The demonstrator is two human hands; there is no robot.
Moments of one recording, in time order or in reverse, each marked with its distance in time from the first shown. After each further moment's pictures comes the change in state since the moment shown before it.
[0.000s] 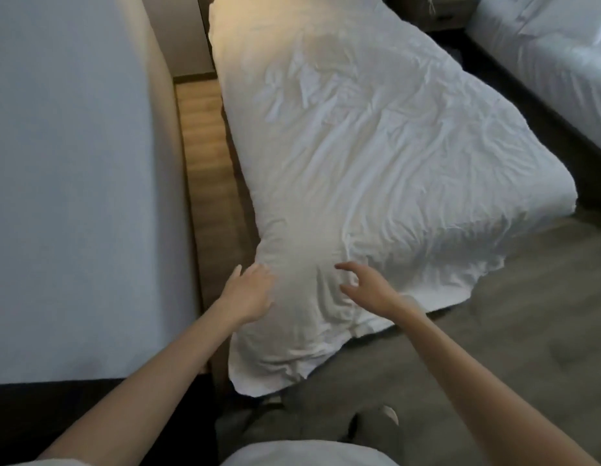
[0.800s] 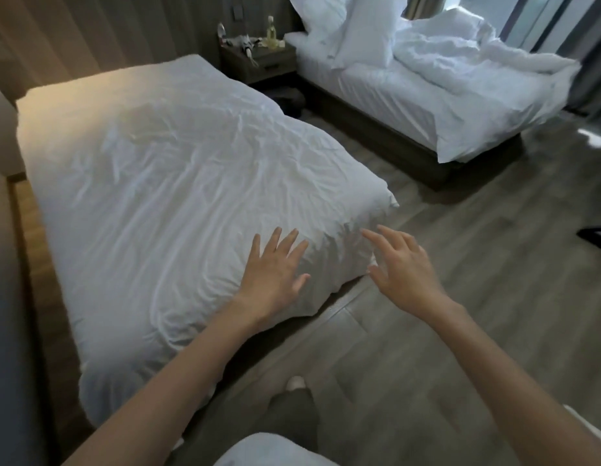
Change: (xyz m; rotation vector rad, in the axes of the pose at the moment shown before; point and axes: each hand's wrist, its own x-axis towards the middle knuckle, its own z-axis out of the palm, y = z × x) left_hand 0.162 0.509 -0.152 0.146 0.371 0.327; right_hand -0.155 0.351 -0.355 -0.388 0.659 0.036
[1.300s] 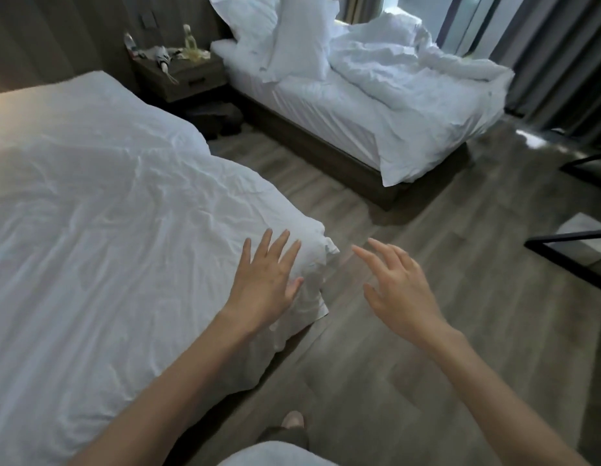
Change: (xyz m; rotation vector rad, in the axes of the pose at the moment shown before) left_hand 0.336 0.125 -0.039 0.007 0.071 0.116; right_hand 0.193 0.254 -0.053 -0.017 0.123 0.080
